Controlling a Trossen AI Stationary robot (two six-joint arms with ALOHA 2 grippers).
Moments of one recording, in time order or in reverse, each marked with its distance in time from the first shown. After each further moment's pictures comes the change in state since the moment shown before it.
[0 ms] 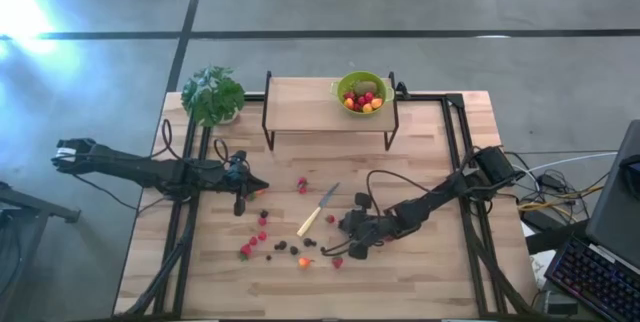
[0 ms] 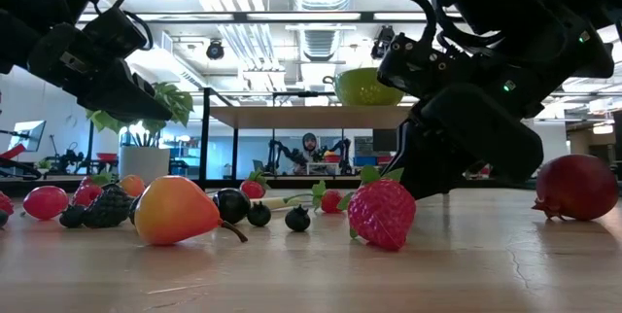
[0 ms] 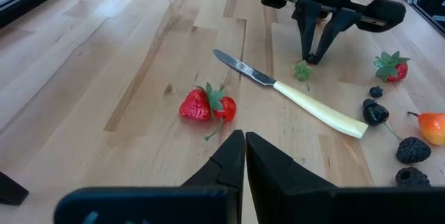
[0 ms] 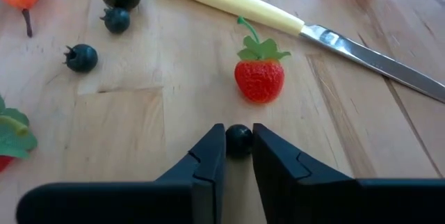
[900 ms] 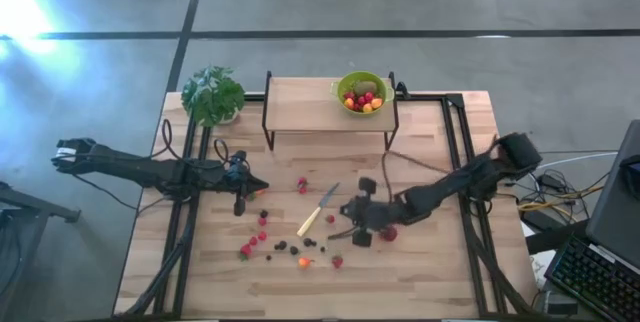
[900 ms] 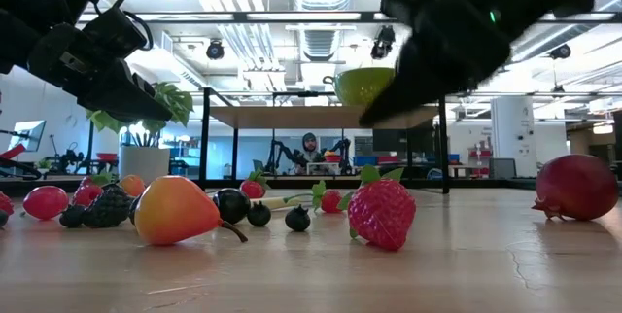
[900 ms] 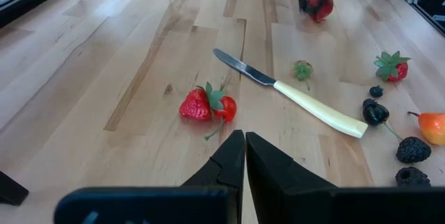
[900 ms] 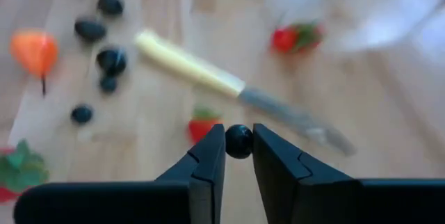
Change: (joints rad) left arm 0.000 0.000 0.000 -0.001 0.000 0.000; right arm -0.053 -0.249 -0.001 -0.154 0.013 -0.116
